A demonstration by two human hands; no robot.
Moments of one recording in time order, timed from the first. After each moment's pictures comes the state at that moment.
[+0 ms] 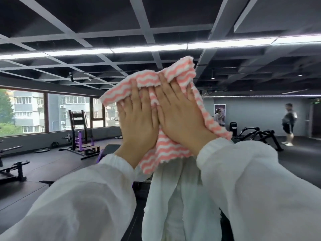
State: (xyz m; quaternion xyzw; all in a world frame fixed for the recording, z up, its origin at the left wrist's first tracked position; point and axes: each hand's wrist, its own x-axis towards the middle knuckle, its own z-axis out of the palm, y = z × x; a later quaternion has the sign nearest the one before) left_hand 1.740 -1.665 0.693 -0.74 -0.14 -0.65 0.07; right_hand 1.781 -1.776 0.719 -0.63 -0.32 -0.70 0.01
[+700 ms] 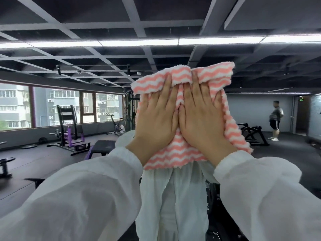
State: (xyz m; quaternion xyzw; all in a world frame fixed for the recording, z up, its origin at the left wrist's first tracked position) left_hand 1.777 -1.730 0.704 -0.76 0.00 -0.63 0.16; right_hand 1.830 -1.844 0.706 -0.69 -0.30 -0.64 0.18
